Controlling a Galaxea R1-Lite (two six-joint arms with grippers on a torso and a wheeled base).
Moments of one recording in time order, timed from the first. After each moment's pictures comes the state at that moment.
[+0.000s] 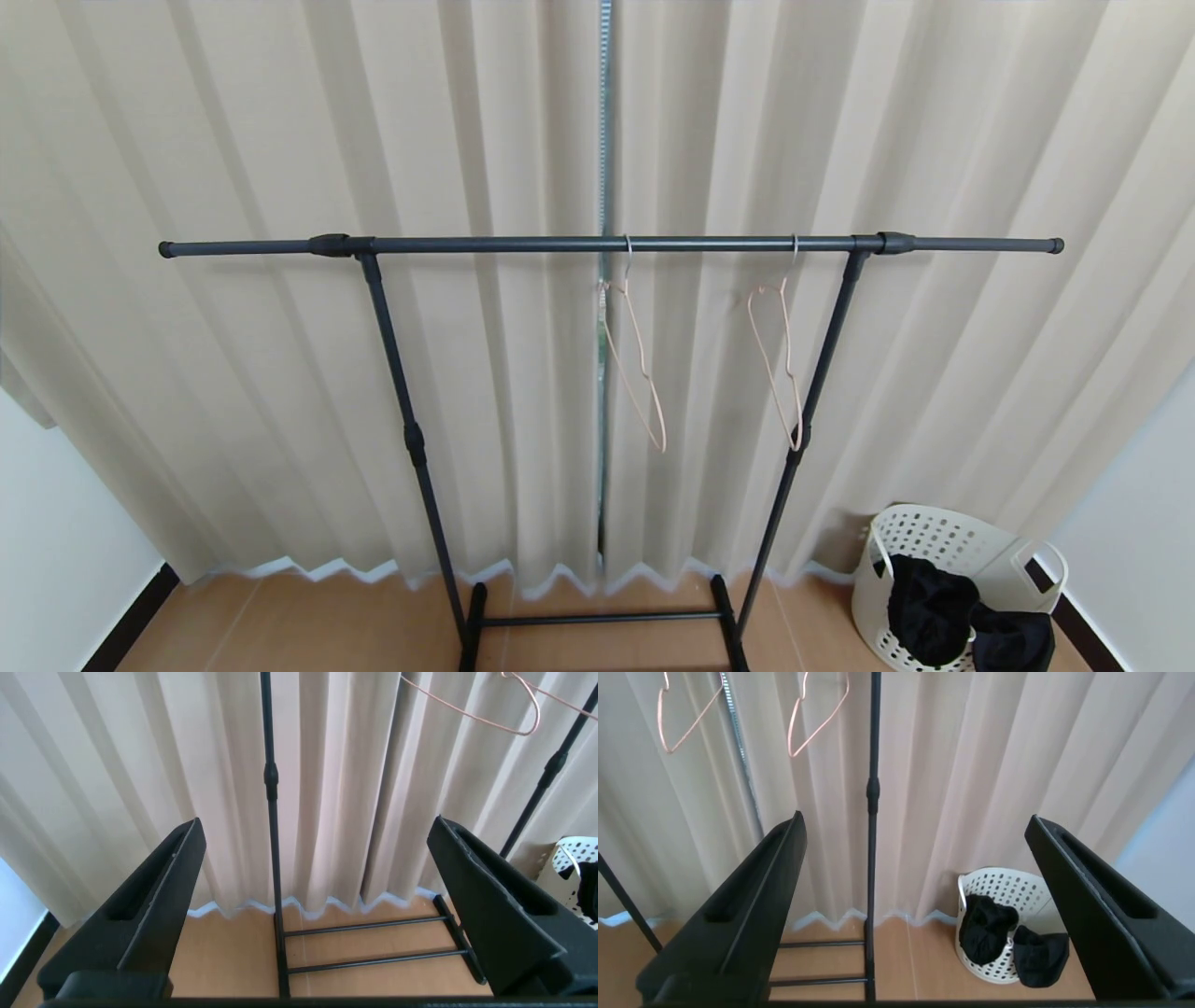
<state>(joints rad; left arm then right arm) 0.00 0.00 -0.01 0.02 -0.06 0.04 0.01 0.01 0.00 0.00 -0.08 -0.01</state>
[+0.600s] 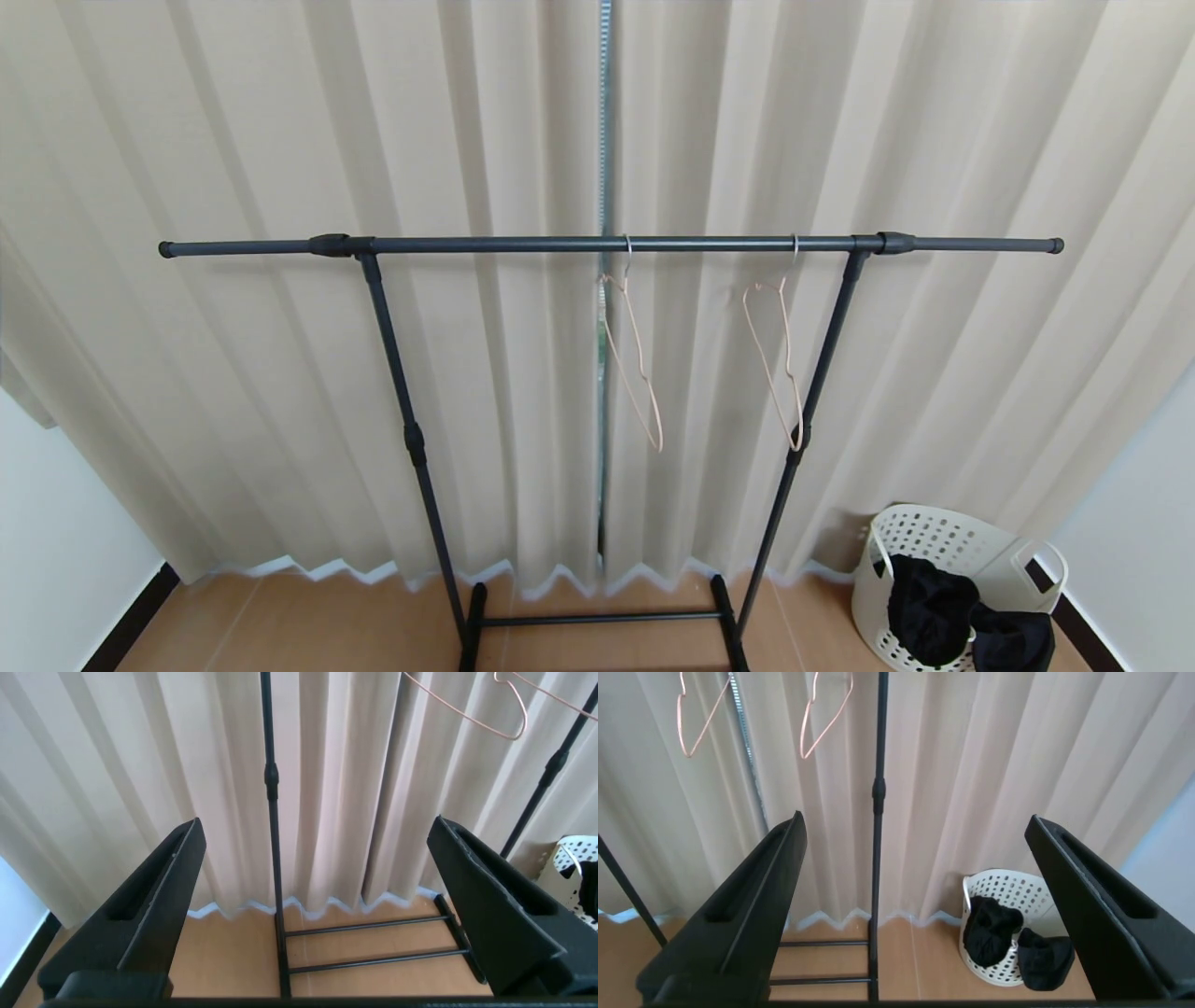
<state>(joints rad) 0.00 0.00 -0.01 0.02 -0.06 0.05 0.01 0.01 0.00 0.00 -0.07 -0.01</state>
